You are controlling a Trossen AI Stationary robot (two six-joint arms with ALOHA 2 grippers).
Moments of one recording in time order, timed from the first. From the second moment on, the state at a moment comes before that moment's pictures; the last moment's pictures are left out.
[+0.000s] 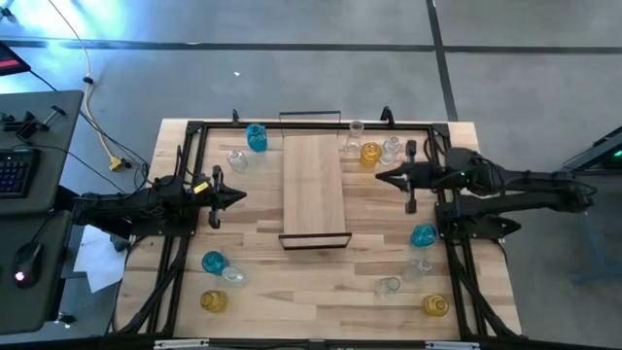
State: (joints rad) left arm 0.06 0.01 0.01 0.01 -0.04 -0.09; right arm -0.08 0.70 0.67 -0.08 -0.02 -0.29
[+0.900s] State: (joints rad) left arm 0.06 0.01 0.01 0.01 -0.04 -0.10; right arm -0.45 1.04 0.98 -0.68 0.27 -0.19
